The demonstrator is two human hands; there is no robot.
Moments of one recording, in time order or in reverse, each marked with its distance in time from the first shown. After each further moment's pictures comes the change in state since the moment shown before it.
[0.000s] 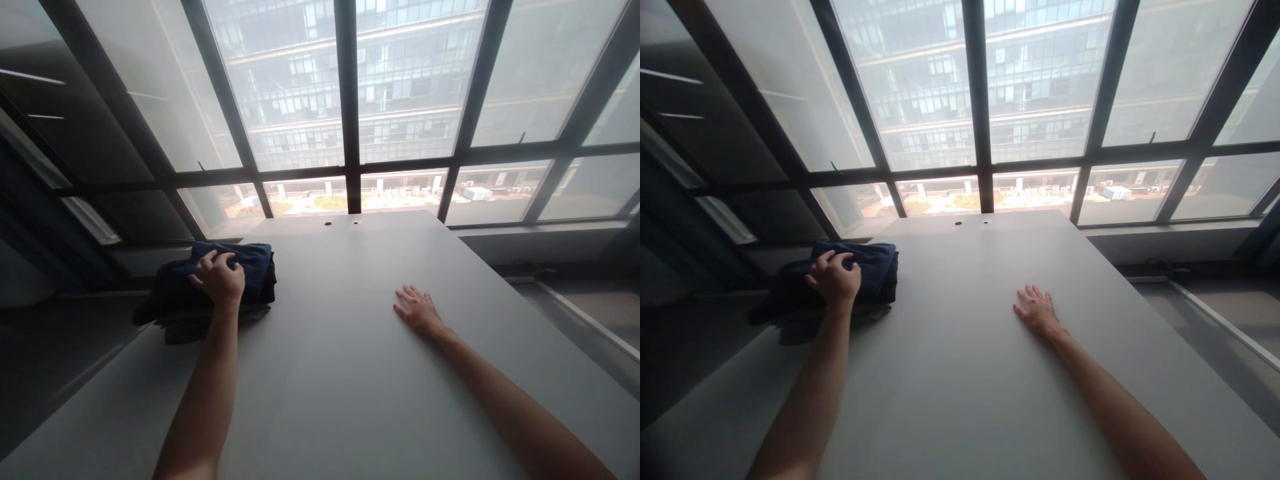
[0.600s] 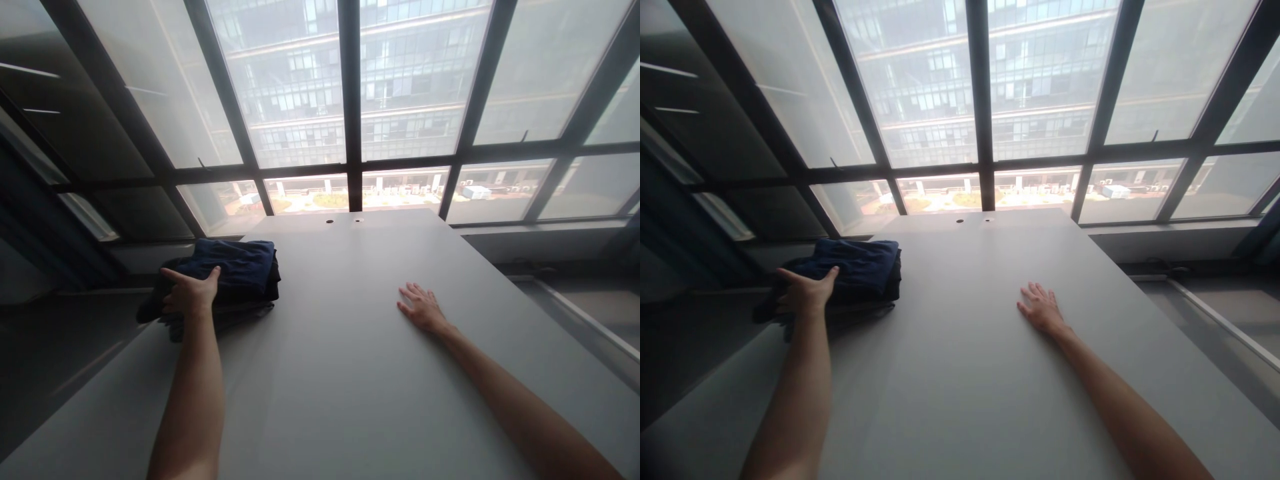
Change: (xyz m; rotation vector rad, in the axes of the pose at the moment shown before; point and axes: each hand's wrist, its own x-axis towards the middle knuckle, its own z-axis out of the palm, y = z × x) left_hand 0.027 -0.072 -0.015 0.126 -0.147 -0.550; right_hand 0.001 0.002 0.003 -0.014 0.002 0.013
